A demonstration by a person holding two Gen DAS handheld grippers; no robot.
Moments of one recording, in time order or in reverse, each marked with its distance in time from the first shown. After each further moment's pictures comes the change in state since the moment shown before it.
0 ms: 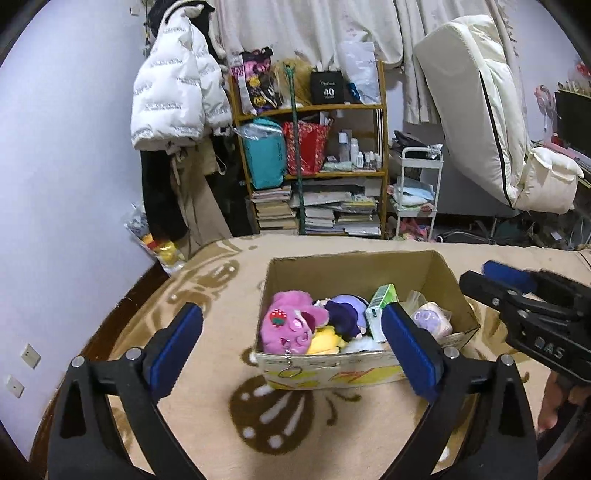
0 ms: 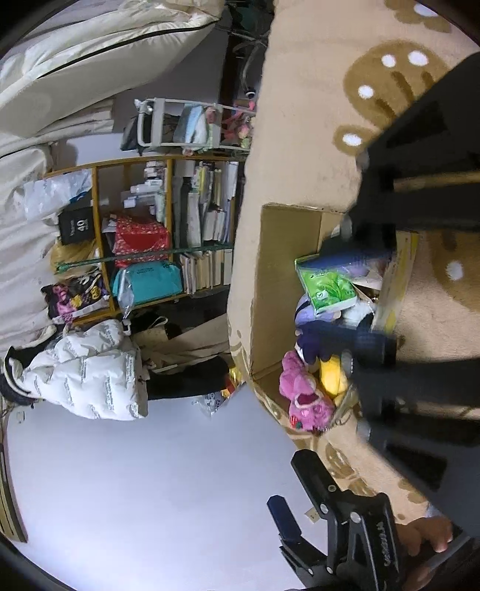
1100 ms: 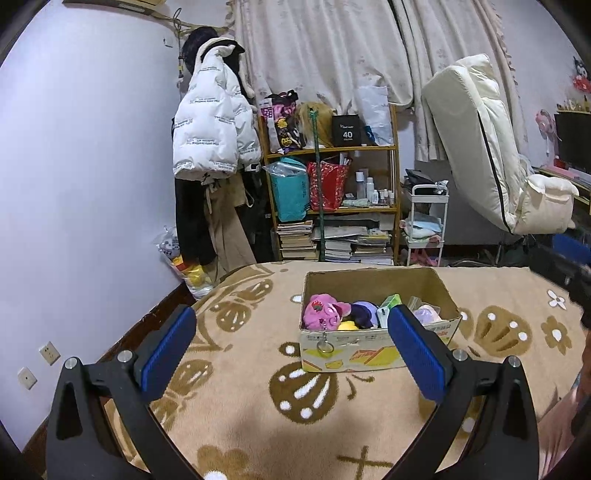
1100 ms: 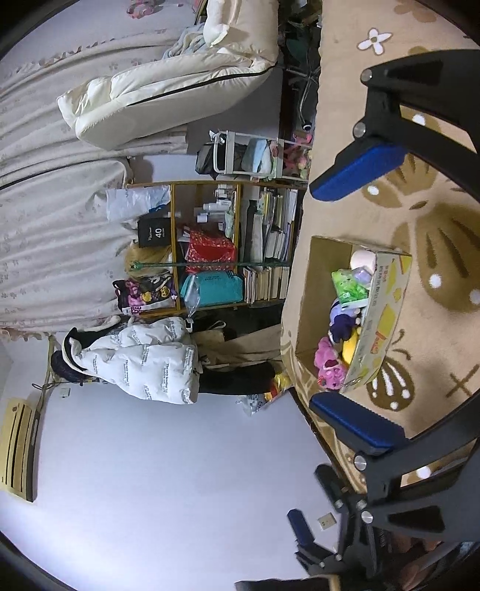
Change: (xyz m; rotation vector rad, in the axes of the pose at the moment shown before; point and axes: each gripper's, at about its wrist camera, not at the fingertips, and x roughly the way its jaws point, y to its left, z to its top) left arm -0.108 0.032 -0.034 -0.035 -0.143 0.062; right arm -0.129 0.037 -0.006 -0.073 -0.206 -0.090
